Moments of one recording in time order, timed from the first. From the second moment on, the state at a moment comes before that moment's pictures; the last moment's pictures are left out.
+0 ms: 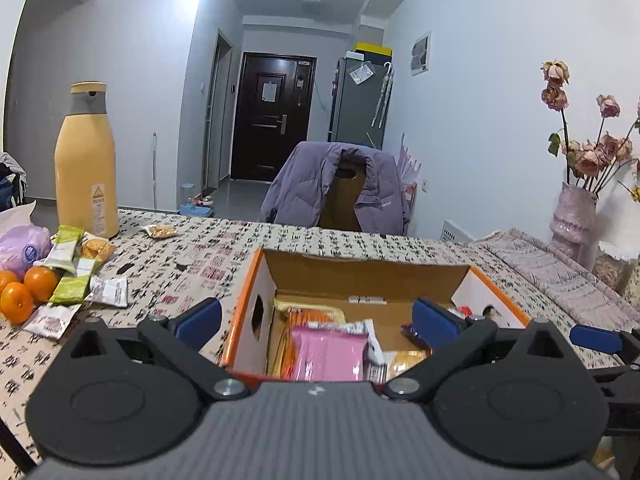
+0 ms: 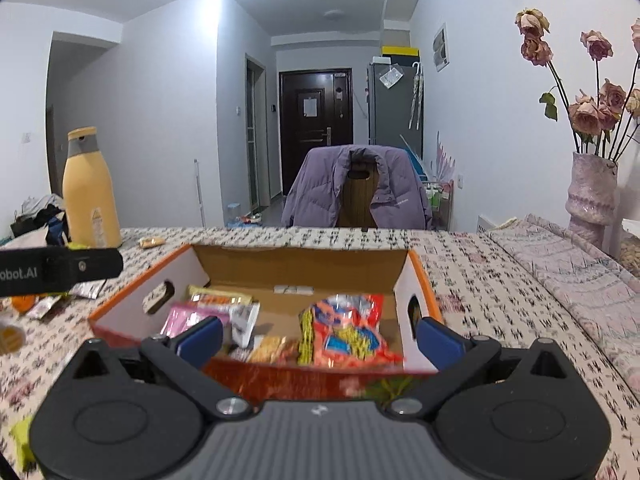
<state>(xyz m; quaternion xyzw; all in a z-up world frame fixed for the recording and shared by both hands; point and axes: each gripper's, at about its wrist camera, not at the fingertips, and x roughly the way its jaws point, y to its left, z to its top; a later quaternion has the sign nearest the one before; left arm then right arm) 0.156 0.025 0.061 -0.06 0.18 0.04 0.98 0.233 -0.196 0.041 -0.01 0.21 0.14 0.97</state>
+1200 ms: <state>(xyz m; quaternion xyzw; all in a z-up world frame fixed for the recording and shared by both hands) 0.067 0.047 0.007 -0.06 0.23 0.02 0.97 0.180 -0.171 -0.010 -0.01 0.29 0.14 0.95</state>
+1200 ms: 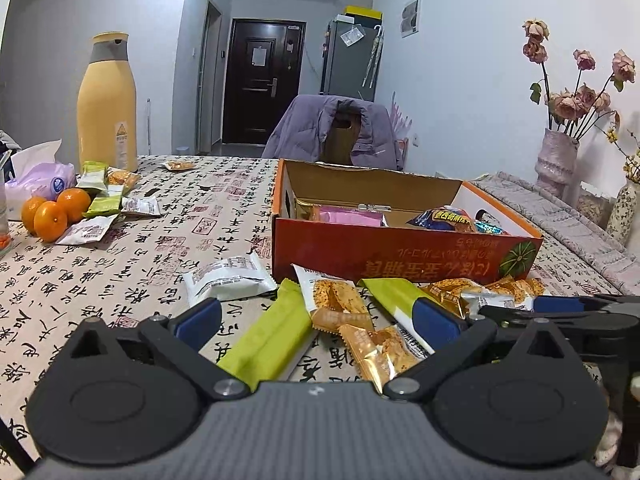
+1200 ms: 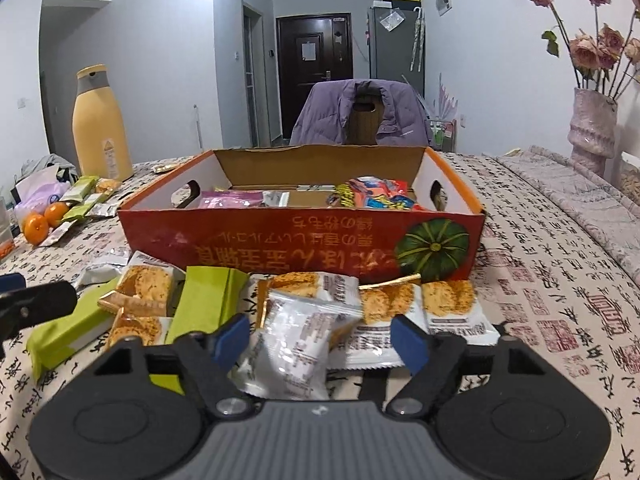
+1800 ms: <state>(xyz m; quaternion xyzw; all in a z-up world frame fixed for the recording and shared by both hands) 0.067 0.047 0.004 -0.06 0.24 0.03 0.97 0.167 -0.185 -0.010 0.01 0.26 0.15 0.95</state>
